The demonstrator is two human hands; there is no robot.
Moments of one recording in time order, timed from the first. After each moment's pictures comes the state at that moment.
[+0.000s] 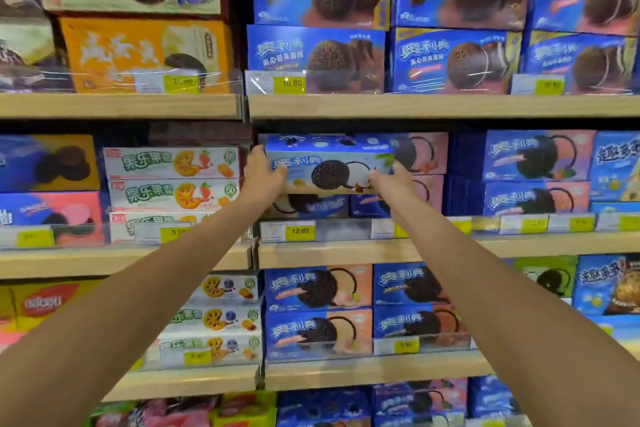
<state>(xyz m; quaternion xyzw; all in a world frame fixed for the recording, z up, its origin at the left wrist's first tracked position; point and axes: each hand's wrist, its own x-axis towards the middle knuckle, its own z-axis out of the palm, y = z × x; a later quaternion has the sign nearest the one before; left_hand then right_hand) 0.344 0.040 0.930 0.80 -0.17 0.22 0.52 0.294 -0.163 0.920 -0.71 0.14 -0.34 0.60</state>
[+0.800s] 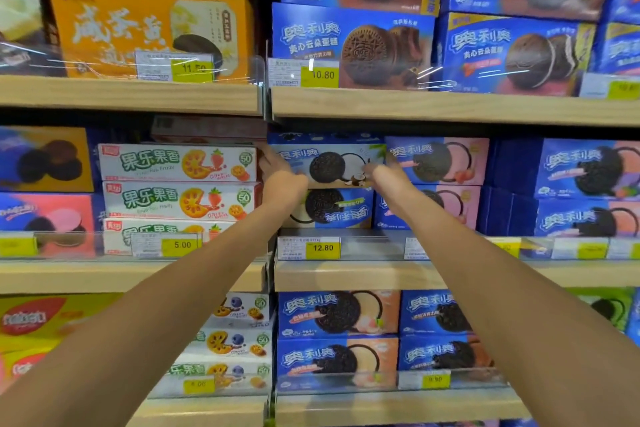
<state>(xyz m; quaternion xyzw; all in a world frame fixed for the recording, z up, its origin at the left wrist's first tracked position) 0.415 0.024 0.929 0.79 -0.11 0.22 0.56 0.369 -0.139 0.938 -0.73 0.09 -0.26 0.63</state>
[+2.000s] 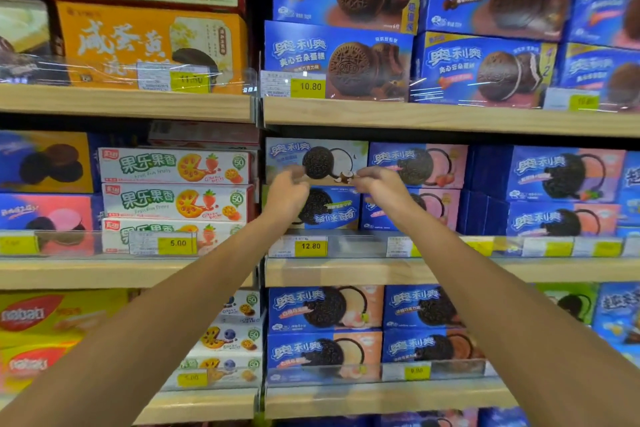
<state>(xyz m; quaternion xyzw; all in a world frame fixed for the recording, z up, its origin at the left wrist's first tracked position) 0.380 0.016 0.919 0.77 -0.20 0.14 0.60 0.320 -0.142 0.933 -0.81 0.03 -0.27 0.52</state>
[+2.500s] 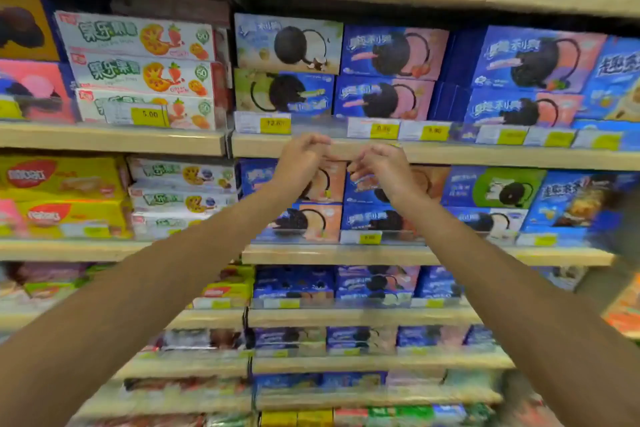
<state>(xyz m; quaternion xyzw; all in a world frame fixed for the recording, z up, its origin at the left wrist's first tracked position) 0.247 -0.031 0.814 0.72 -0.20 0.02 0.67 0.193 -0.171 0.817 -0.78 0.05 -0.20 0.59</state>
